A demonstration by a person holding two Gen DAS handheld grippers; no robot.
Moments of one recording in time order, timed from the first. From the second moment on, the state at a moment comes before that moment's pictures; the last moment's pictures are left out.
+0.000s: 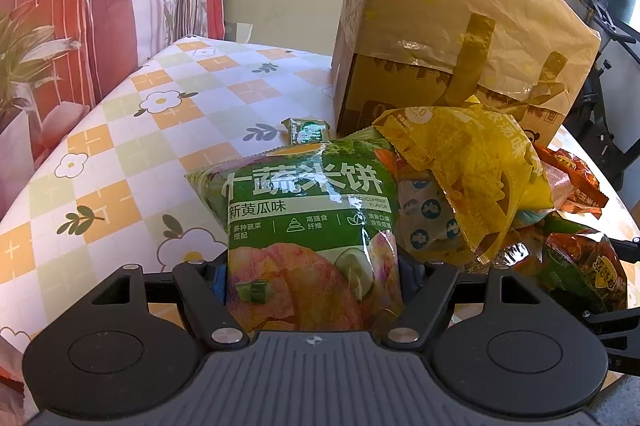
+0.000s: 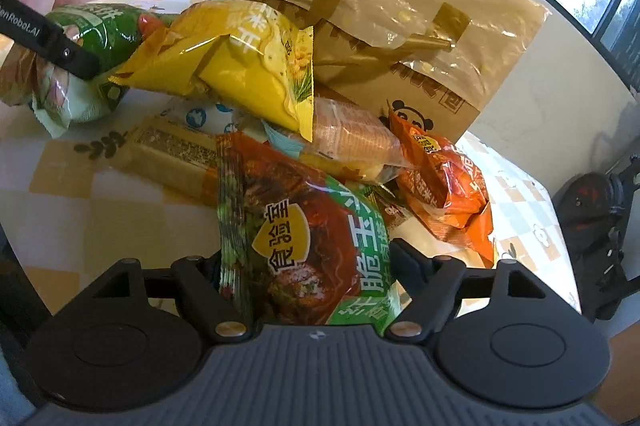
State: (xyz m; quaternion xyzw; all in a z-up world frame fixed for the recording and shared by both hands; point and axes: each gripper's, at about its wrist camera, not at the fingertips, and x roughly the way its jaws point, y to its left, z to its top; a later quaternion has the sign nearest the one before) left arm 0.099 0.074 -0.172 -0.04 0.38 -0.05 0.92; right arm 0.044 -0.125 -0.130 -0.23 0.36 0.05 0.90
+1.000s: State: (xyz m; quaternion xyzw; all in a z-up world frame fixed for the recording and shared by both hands) left arm 0.082 0.111 -0.131 -0.06 0.38 0.02 0.92; right arm 0.039 -0.159 -0.051 -0.02 0.31 0.10 0.94
